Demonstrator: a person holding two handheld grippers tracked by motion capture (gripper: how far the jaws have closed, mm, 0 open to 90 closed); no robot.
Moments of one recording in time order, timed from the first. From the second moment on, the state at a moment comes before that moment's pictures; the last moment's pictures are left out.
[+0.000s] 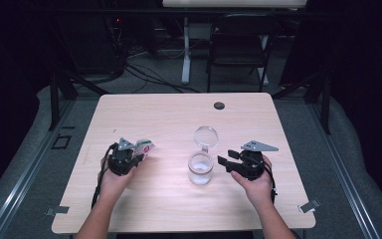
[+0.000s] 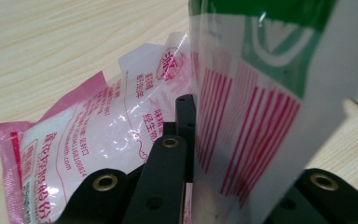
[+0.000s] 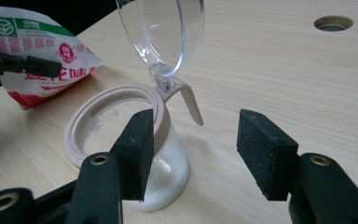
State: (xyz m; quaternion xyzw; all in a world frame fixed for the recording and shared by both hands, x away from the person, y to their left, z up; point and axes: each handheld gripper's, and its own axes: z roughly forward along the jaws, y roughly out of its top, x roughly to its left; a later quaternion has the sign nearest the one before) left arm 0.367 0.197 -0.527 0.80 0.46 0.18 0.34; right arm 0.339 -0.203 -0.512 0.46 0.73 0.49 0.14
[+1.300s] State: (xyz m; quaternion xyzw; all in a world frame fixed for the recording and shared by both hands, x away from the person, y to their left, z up) left arm 0.356 0.246 -0.488 0.75 0.50 0.23 0.38; right arm 0.340 -0.204 -0.511 0.45 0.73 0.49 0.14
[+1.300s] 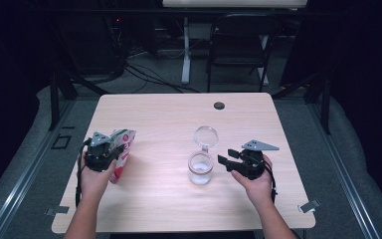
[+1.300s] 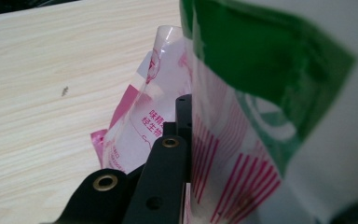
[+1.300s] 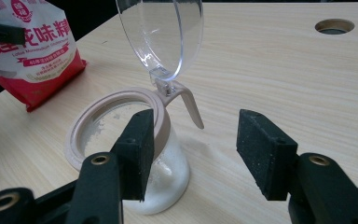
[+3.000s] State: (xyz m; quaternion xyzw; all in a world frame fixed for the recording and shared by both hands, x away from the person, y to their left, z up) left arm 0.370 0.217 -0.412 0.80 0.41 0.17 0.40; right arm 0.341 -0.210 -0.509 0.46 0.72 0.51 0.14
